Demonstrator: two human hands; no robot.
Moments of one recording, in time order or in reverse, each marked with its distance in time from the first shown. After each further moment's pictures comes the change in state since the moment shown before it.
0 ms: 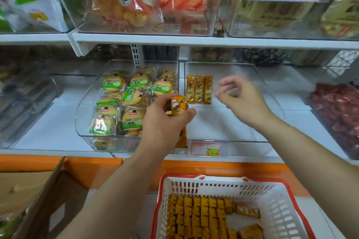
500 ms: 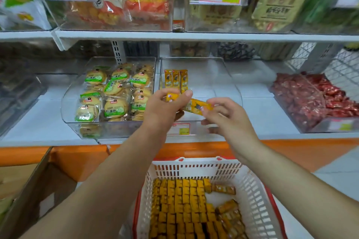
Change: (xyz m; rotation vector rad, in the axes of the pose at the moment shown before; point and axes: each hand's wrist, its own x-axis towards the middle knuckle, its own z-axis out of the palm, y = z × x) left_hand -0.042 0.028 0.051 -0.347 -0.124 -0.188; right_hand -0.134 -0.037 -0.036 0.509 0.015 0.291
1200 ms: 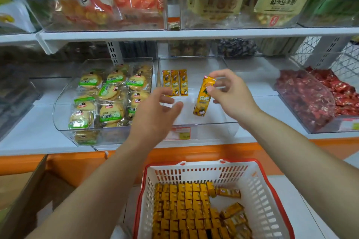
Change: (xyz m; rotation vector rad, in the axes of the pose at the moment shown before) left_hand 0.020 -0.009 -0.021 0.711 0.055 0.309; right_hand 0.087 -0.002 -0.015 -0.318 0.027 -0.212
